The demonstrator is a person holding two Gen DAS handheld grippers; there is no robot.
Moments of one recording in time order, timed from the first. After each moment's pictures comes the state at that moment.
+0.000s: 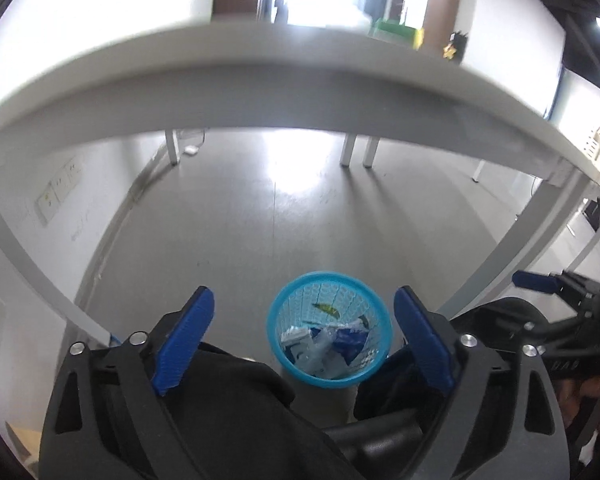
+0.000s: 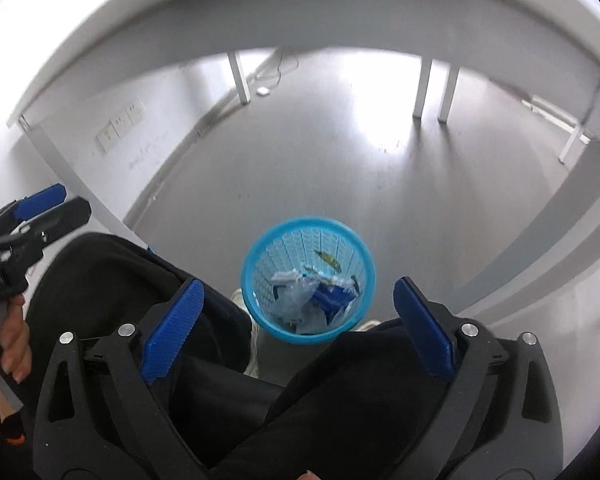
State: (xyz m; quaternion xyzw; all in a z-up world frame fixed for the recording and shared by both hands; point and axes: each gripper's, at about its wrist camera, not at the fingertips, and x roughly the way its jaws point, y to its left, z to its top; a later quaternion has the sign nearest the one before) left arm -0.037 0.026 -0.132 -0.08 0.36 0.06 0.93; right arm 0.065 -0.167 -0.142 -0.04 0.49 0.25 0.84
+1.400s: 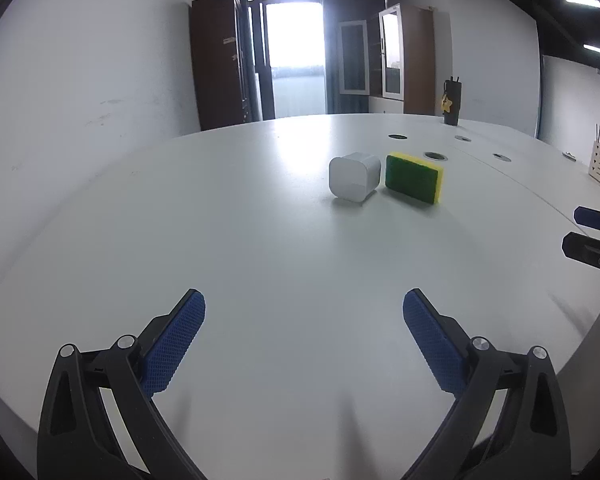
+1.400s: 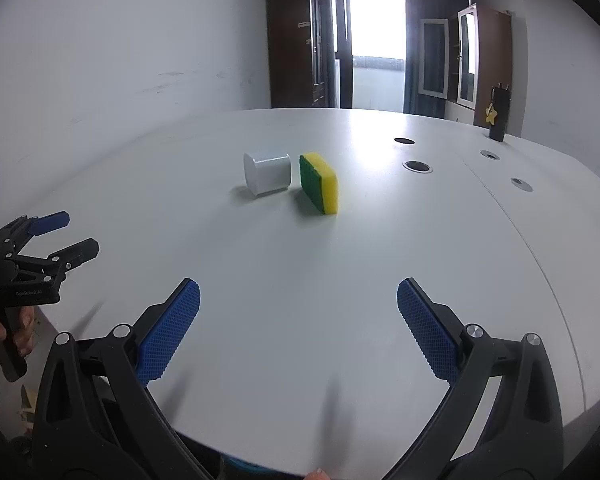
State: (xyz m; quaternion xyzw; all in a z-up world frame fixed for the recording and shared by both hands) left arm 0.117 0.064 0.041 0.01 0.28 0.06 0.96; right arm 0.233 -0.199 0.052 -0.01 0.33 0.23 0.92
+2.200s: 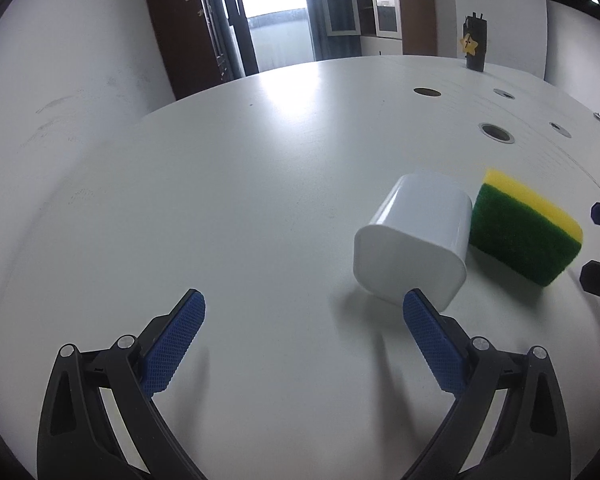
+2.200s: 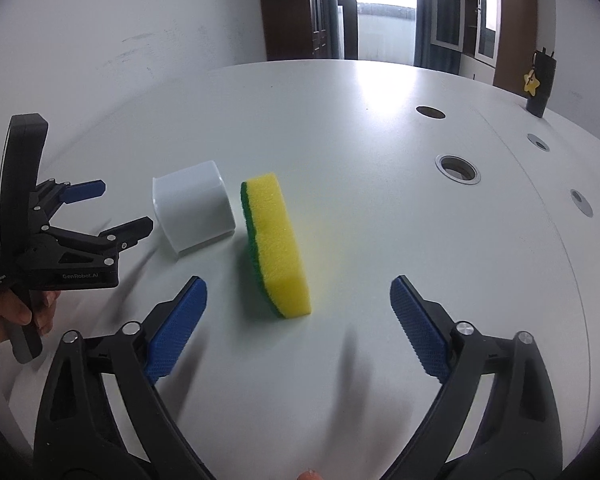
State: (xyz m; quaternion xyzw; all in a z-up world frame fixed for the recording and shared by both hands) left arm 0.355 0.075 0.025 0.06 0.39 0.06 0.92; right arm 0.441 -0.142 0.012 -0.02 0.43 0.24 0.87
